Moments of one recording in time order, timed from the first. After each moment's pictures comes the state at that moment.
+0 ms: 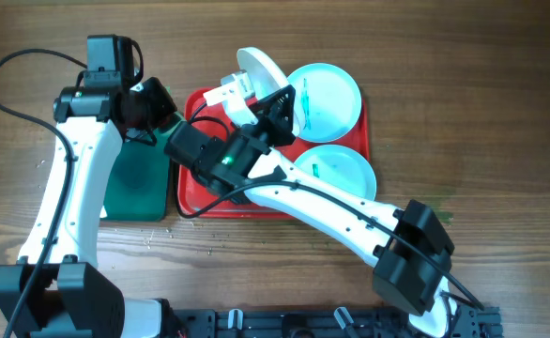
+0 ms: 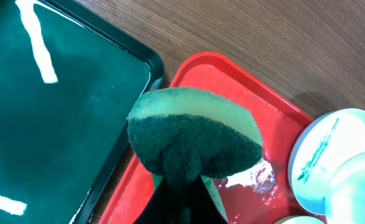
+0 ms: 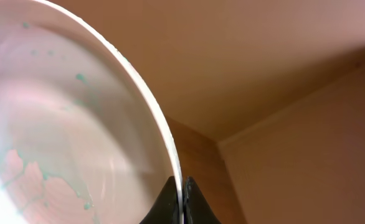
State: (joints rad) left arm 0.01 1.58 1.36 -0.88 0.09 -0.54; right arm 1.02 2.03 1.82 -1.11 1.43 0.46
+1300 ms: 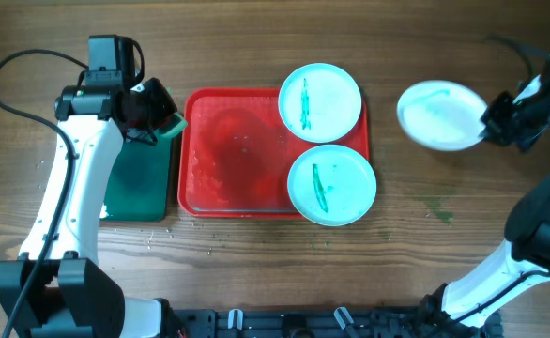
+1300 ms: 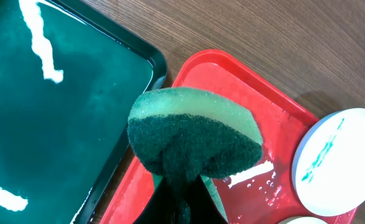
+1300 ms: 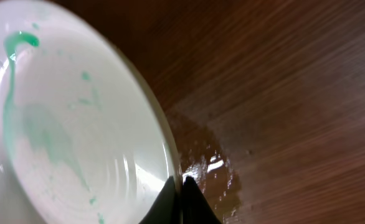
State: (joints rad) left arm 0.01 1.59 1.36 -0.88 0.09 -0.54; right arm -0.44 1.97 1.53 -1.09 -0.19 0.29
